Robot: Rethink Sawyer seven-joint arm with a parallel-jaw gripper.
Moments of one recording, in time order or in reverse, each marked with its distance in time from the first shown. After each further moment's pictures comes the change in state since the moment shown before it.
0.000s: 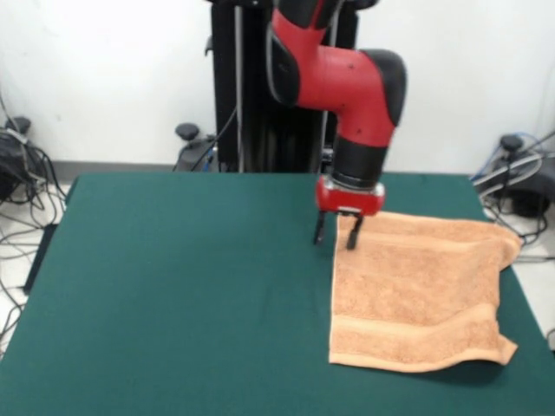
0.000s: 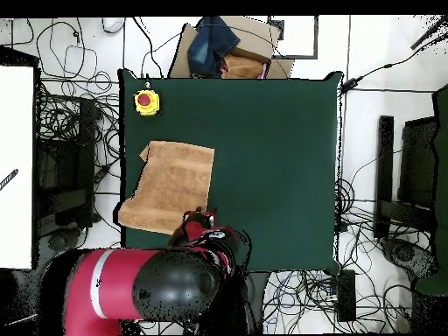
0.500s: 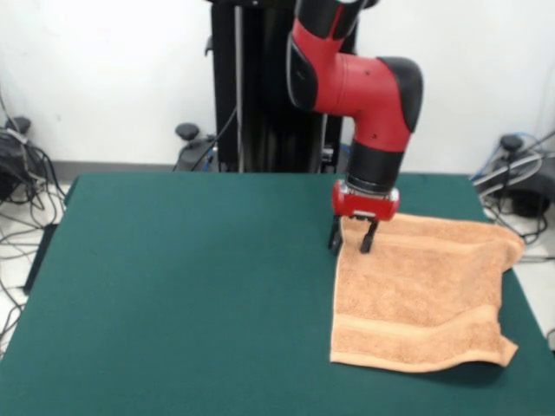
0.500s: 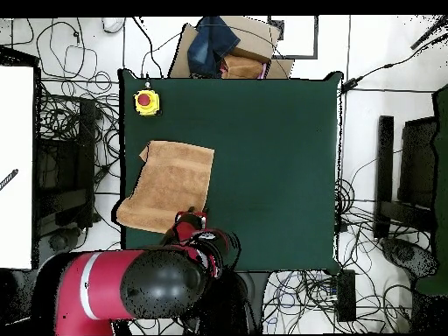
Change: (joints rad) arm 0.033 0.023 0.014 0.007 0.075 -0.042 0.000
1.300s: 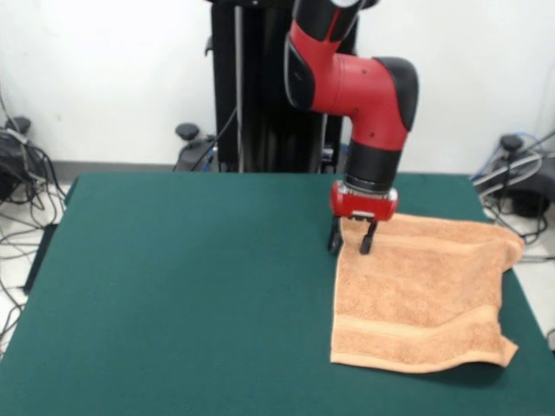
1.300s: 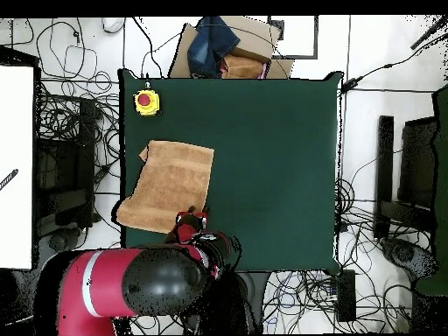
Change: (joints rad) arm -0.001 0.017 -0.004 0.009 -0.003 -0.076 0.000
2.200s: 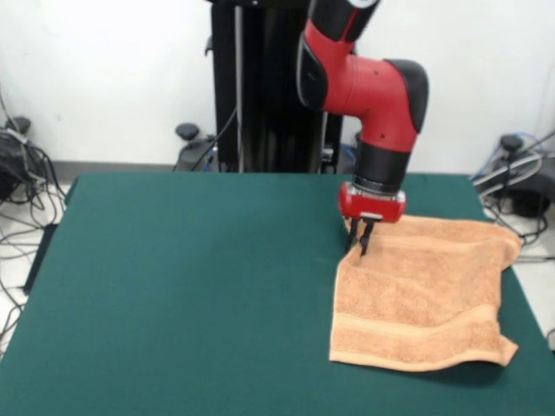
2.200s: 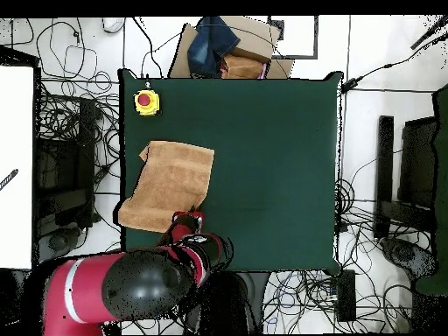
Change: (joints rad) arm 0.069 0.019 -0.022 -0.005 0.068 -0.025 0.000
